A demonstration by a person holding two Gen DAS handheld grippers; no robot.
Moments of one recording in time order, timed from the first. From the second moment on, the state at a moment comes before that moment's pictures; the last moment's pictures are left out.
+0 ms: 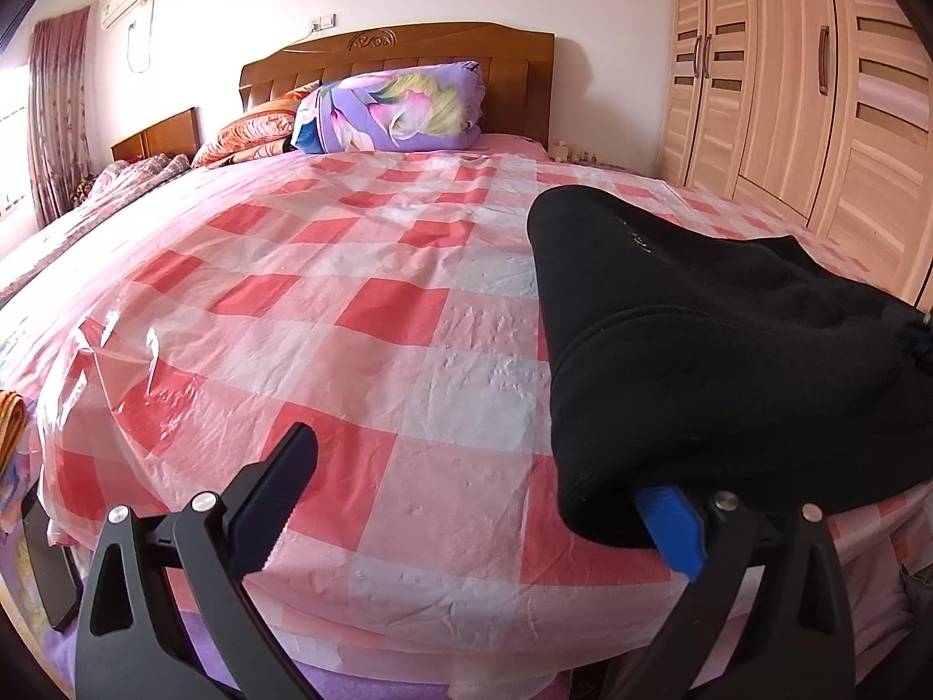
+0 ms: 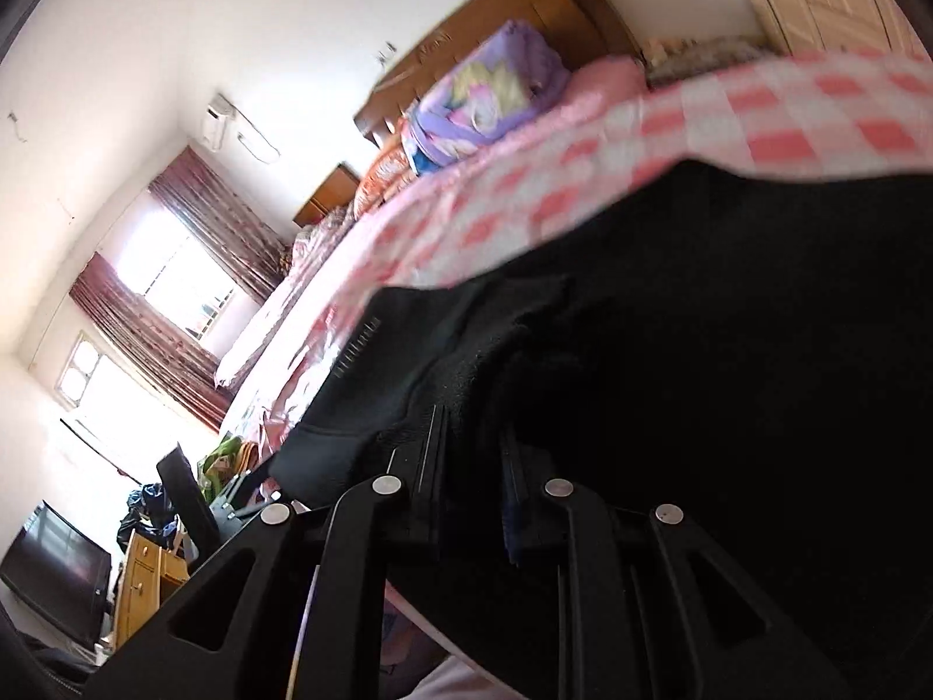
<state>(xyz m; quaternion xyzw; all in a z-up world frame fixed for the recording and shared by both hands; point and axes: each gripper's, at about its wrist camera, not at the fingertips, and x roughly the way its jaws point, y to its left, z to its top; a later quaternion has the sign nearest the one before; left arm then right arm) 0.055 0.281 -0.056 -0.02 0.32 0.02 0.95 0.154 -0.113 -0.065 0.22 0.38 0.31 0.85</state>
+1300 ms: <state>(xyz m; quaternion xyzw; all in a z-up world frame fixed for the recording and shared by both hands) 0.054 0.269 -0.070 -0.09 0.34 0.01 0.94 0.135 -0.159 -0.093 0.19 0.39 0.23 0.87</state>
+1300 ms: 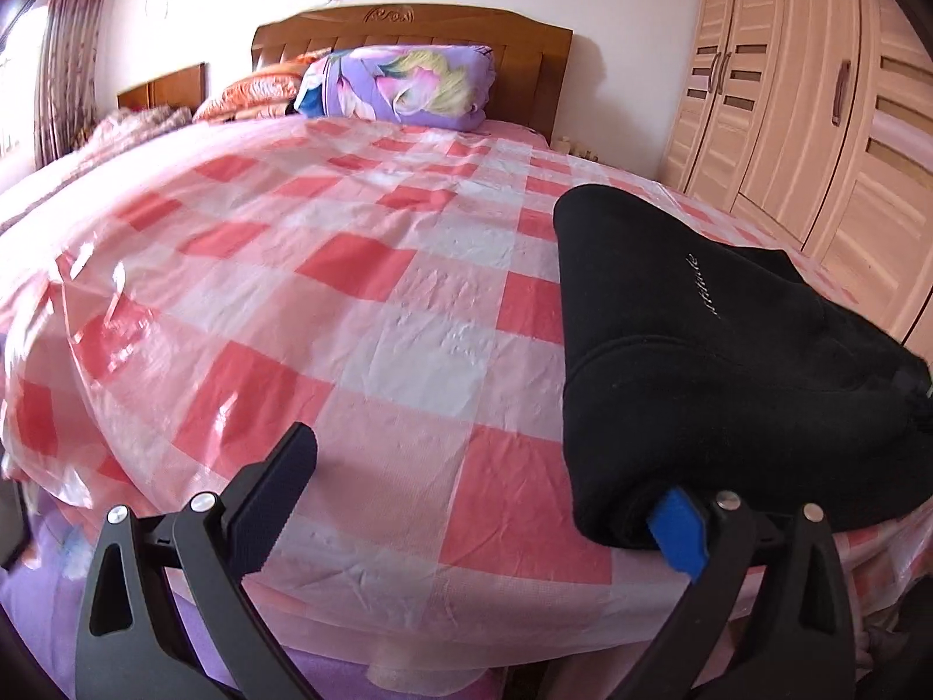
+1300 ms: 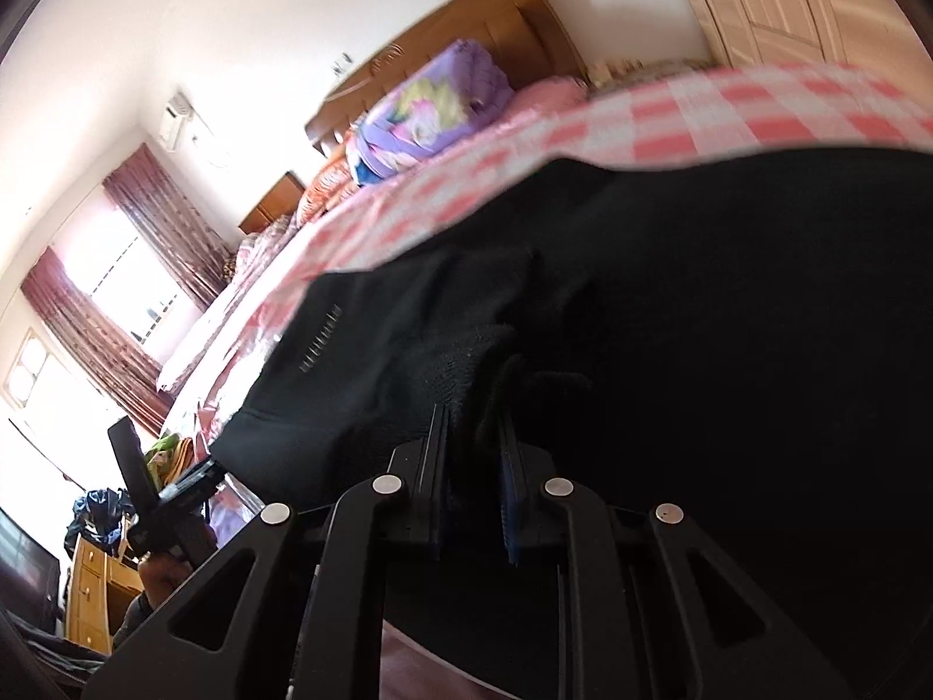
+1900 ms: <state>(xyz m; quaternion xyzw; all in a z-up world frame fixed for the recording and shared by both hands) 0.044 0.243 0.083 0.01 0.21 -0.06 0.98 0.132 -0.094 -0.025 0.04 0.32 0.27 0.91</state>
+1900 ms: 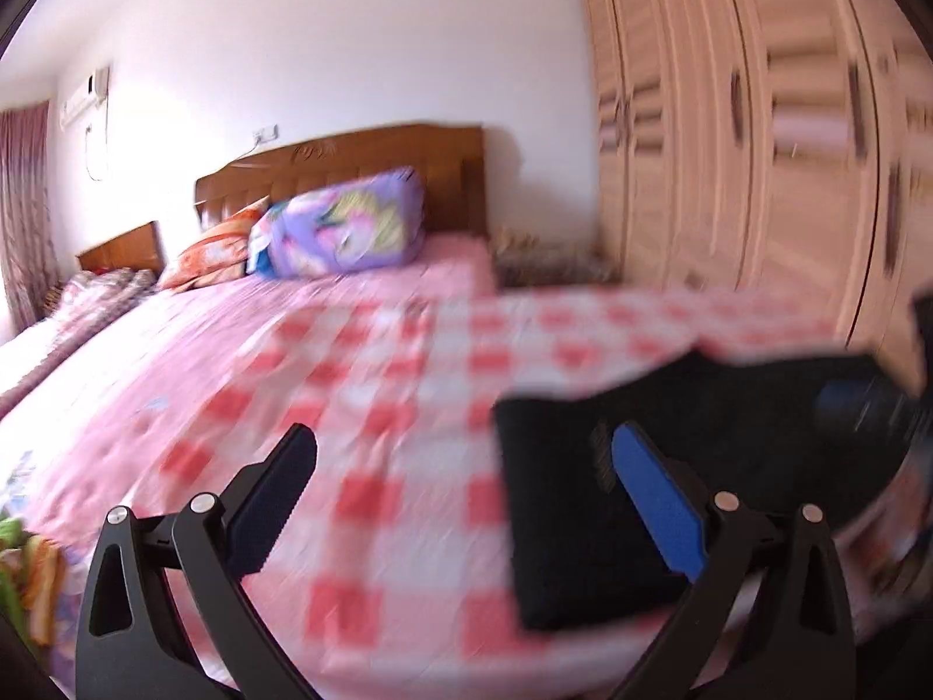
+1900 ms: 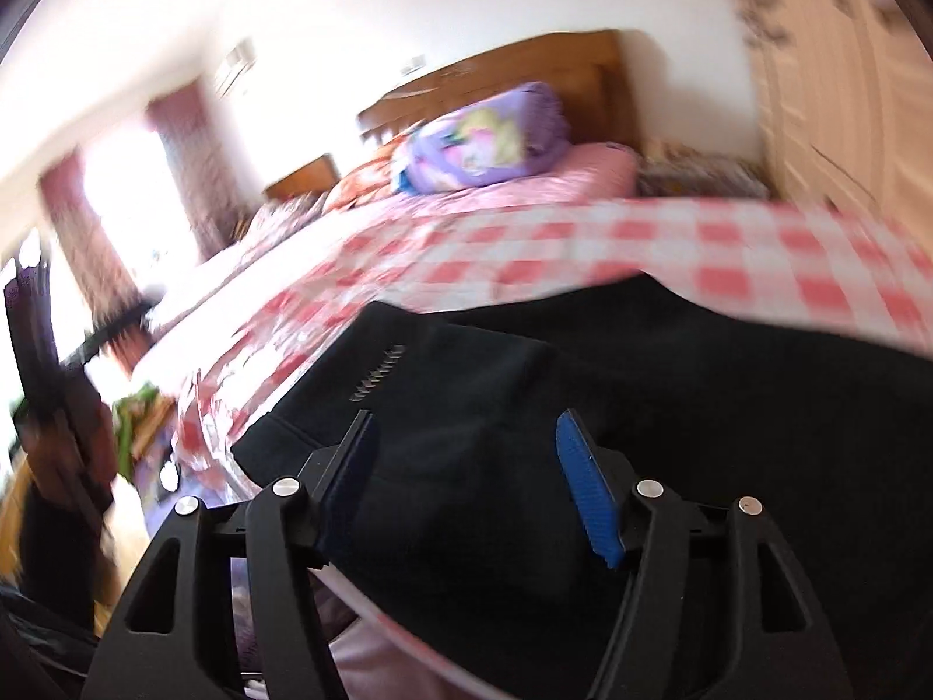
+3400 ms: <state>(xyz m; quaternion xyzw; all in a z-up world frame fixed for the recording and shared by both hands) 0.235 0.135 -0.040 0.05 0.43 -0.07 0.90 0.156 -0.231 -0.045 -0.01 0.39 0.09 0.92</state>
